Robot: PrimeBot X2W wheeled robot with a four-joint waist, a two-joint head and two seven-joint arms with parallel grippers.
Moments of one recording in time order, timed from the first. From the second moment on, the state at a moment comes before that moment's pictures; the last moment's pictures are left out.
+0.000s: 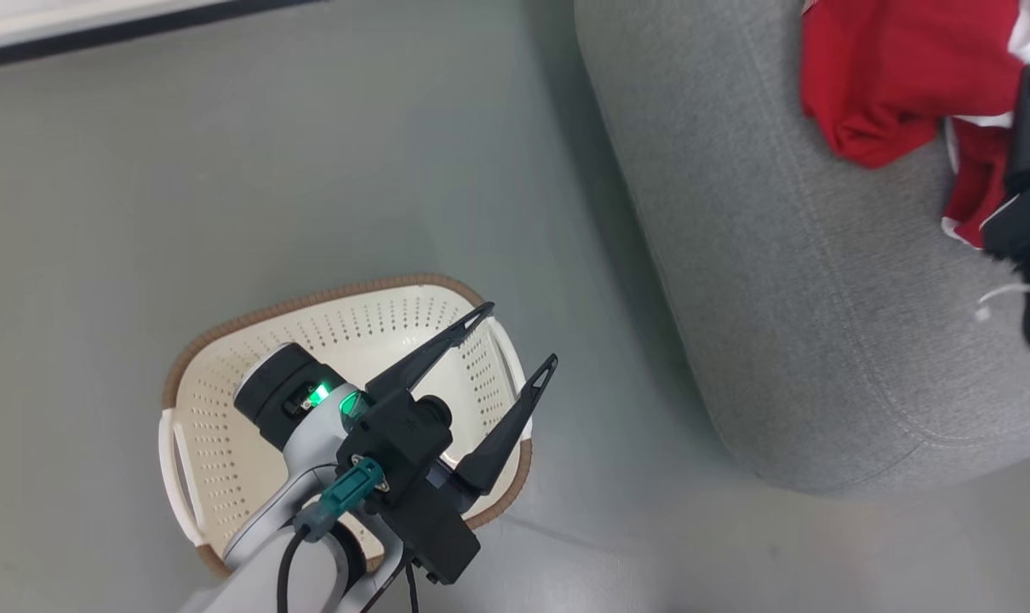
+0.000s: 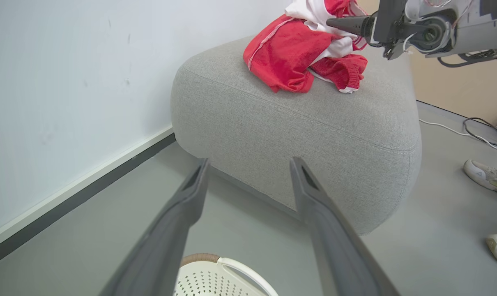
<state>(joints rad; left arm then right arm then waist) -0.40 0.28 -0.59 -0.11 -0.26 -0.11 0.08 -0.96 -0.41 0.31 0.90 0.59 0.00 -0.25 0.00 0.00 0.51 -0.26</state>
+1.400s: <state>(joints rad) -0.25 0.23 -0.37 0.05 -0.37 0.07 -0.08 -0.44 -0.30 0.38 0.32 0.44 -0.08 -0.26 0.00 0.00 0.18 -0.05</state>
